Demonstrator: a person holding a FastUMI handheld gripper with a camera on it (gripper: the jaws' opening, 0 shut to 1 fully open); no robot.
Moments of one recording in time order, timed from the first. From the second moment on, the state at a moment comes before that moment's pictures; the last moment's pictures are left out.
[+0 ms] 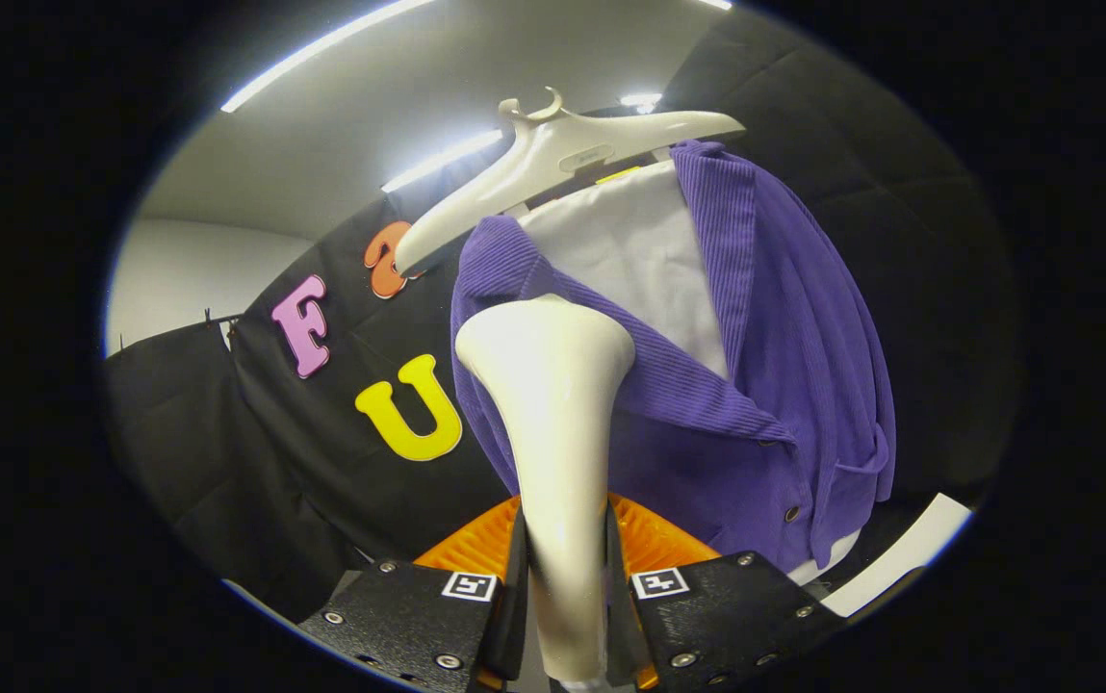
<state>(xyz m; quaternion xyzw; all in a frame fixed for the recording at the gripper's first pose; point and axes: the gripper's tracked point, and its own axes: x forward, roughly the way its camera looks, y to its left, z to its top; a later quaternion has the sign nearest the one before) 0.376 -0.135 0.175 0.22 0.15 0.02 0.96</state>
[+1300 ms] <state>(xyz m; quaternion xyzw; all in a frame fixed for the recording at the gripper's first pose) 0.315 -0.156 -0.016 0.21 0.32 -0.01 0.92</state>
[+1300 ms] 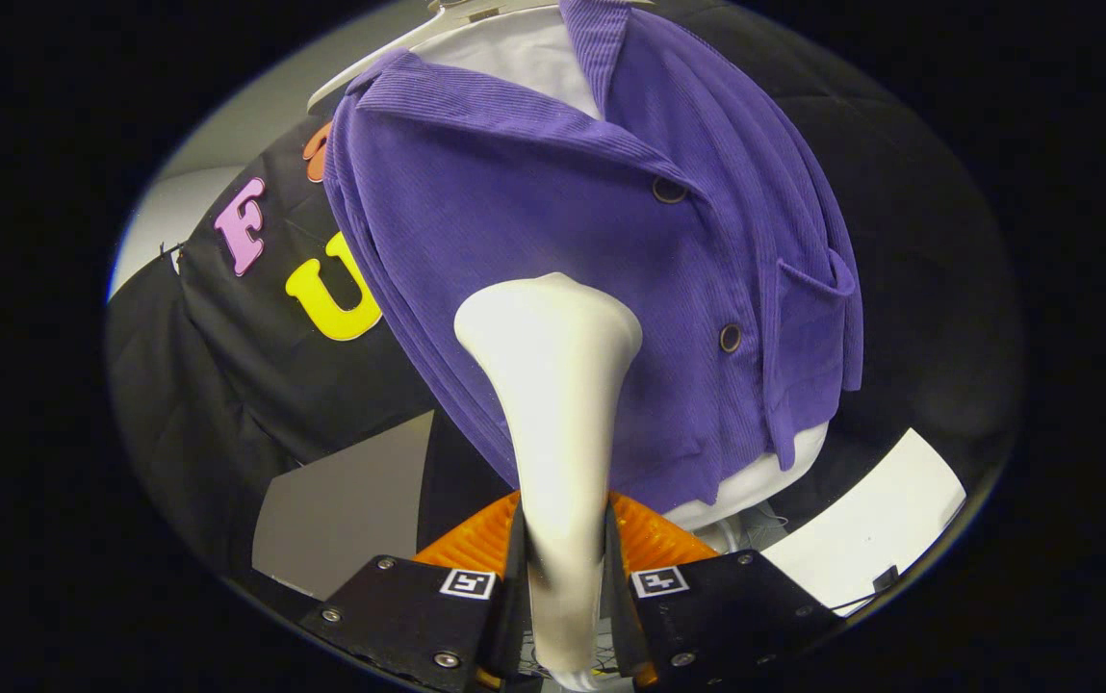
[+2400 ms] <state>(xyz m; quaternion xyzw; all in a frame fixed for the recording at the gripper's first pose) 0.244 -0.163 -0.186 0.22 0.46 -0.04 0.86</state>
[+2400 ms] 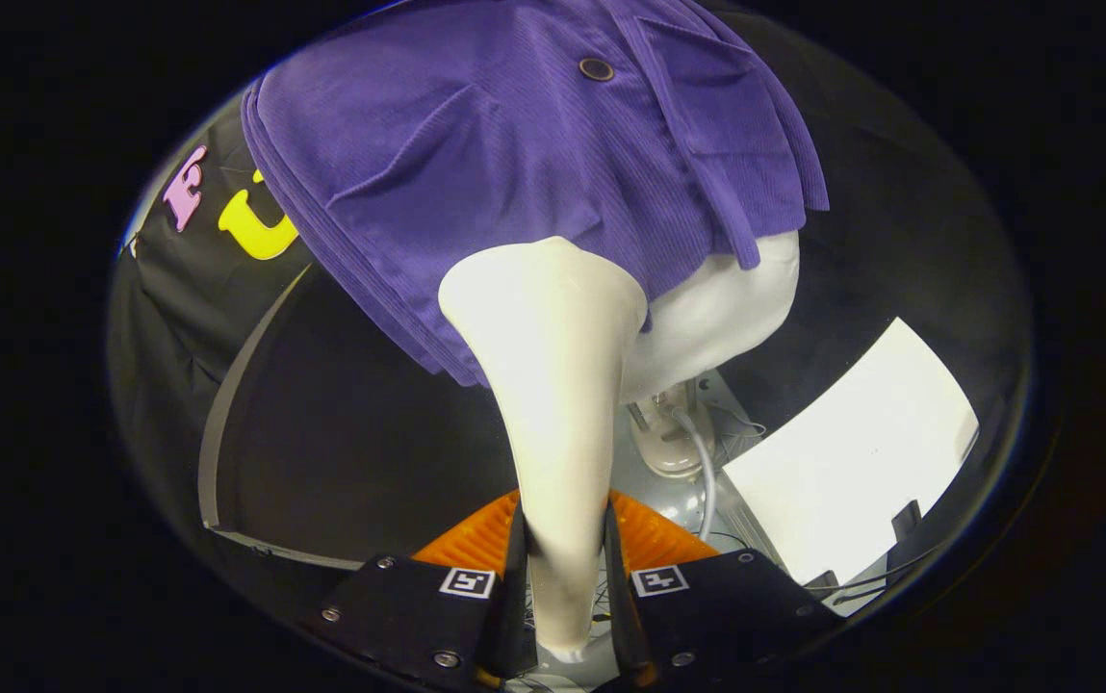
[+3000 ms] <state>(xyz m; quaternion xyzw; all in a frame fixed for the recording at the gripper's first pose) 0.231 -0.170 -0.107 0.23 0.39 -0.02 0.89</state>
